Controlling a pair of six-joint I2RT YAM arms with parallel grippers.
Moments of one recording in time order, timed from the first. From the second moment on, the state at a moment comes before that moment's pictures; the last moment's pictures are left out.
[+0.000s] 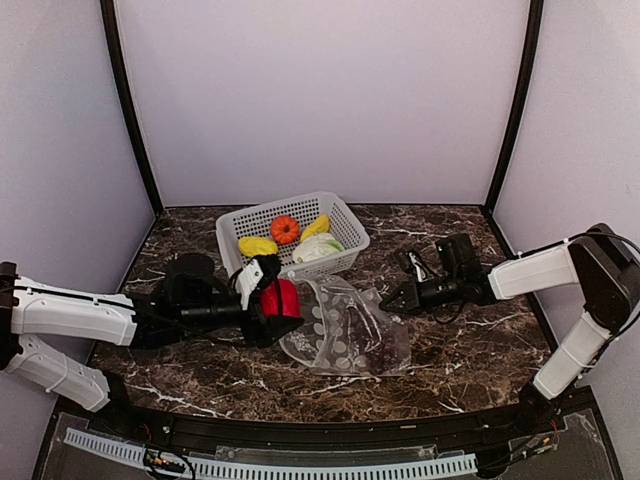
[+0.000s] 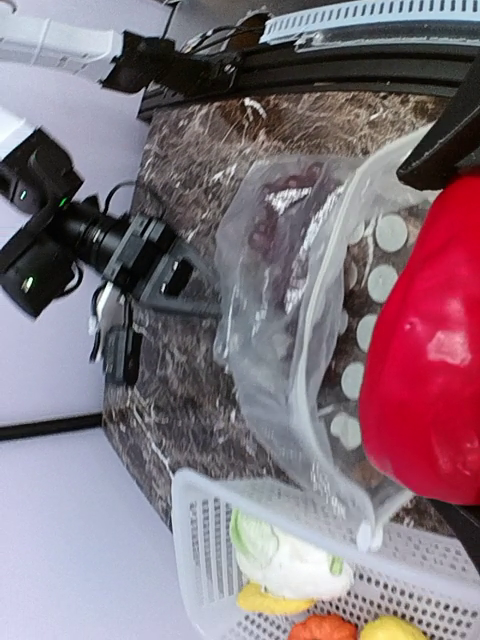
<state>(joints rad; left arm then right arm) -0.95 1.28 0.56 0.37 0.20 0.09 0.49 1.60 0.69 0.15 -0.76 0.47</state>
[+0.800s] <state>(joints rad) -0.53 1.72 1.11 0.06 0.00 -0.01 0.49 1.58 0.68 0.15 -0.77 0.48</state>
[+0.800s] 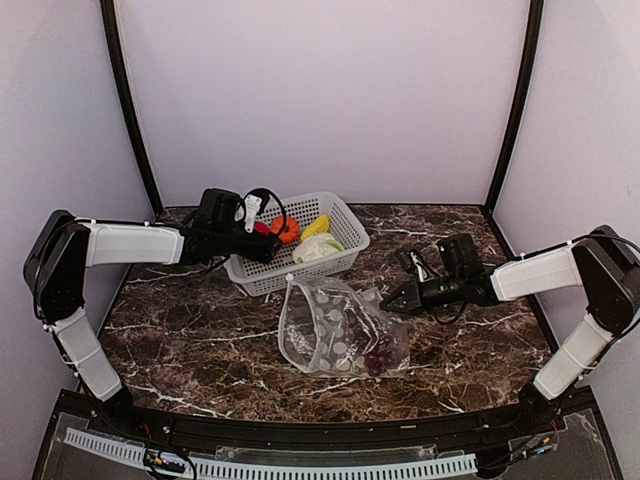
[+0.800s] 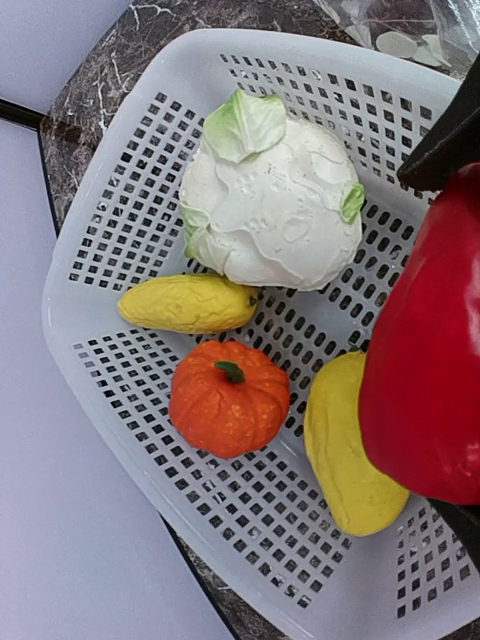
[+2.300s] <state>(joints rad) -0.83 1.31 0.54 0.28 0.22 0.21 0.49 1.57 0.71 0.10 -0.78 0.47</state>
